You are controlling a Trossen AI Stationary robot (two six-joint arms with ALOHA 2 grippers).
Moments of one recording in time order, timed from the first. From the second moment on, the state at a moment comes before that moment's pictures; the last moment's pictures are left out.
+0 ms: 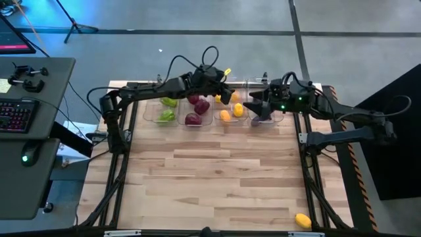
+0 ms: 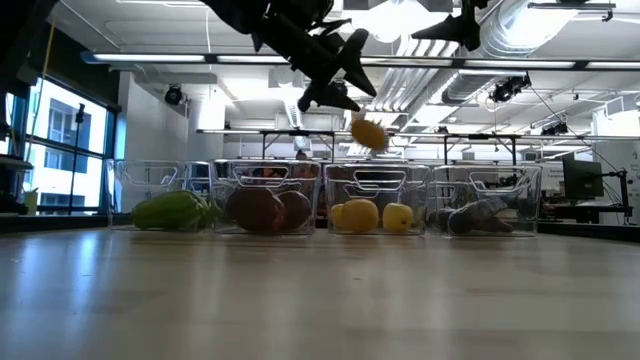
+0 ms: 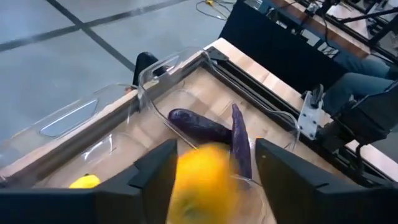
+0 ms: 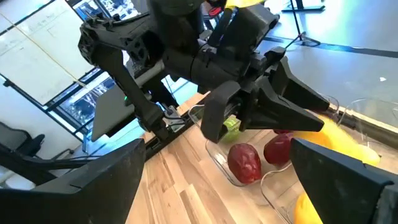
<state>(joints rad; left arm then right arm) 0.38 1.86 1.56 -0.18 -0.04 -0.38 -0.25 0.96 0.99 -0.26 0.03 0.52</state>
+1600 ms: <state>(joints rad) -0.07 1.20 0.86 -0.22 -0.19 -0.48 0.83 1.35 0.57 -0.35 -0.49 2.04</state>
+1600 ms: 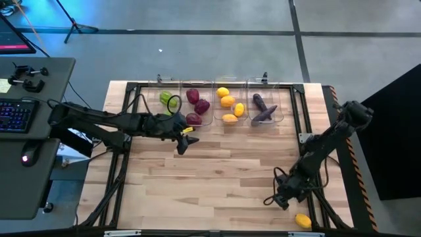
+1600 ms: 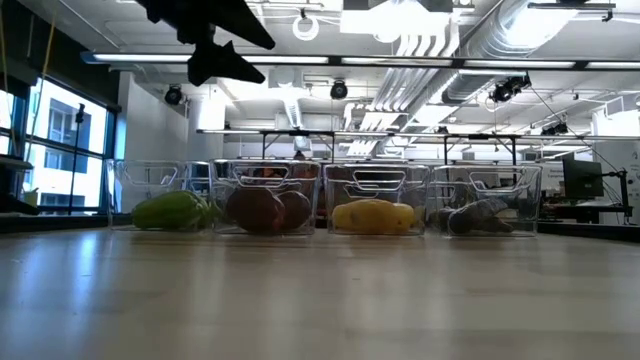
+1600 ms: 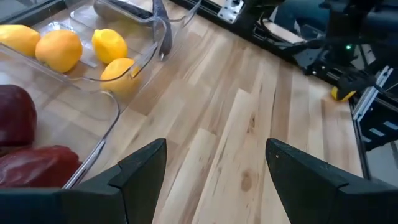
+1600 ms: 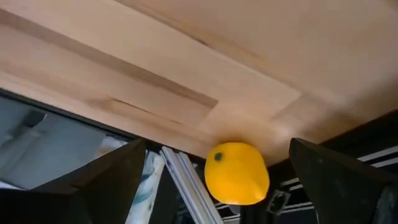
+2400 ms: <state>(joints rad) -0.07 1.28 0.86 -0.30 -0.18 -0.55 0.88 1.60 0.58 -0.11 -0.68 2.08</state>
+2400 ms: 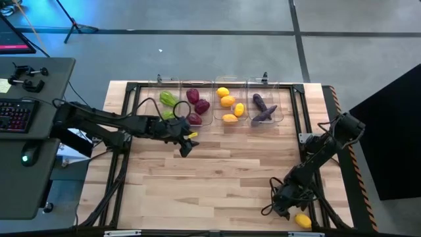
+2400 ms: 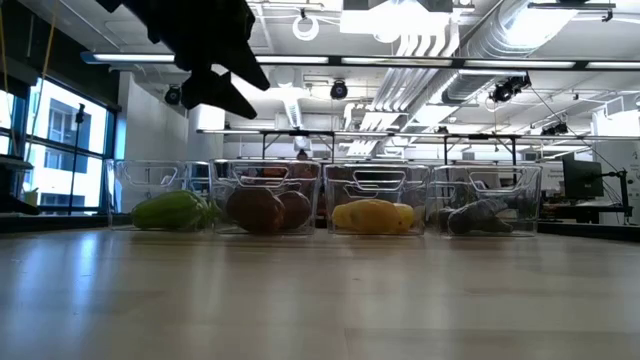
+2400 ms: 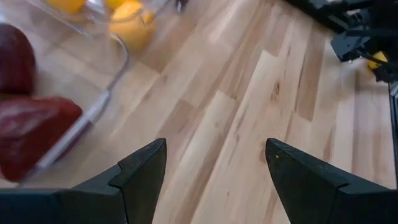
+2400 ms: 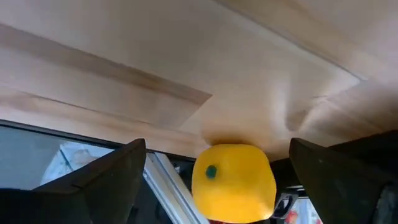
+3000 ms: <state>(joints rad) -0.07 1.32 0.86 -0.35 -0.11 -0.57 0.78 1.60 0.89 -0.79 -0.57 1.60</state>
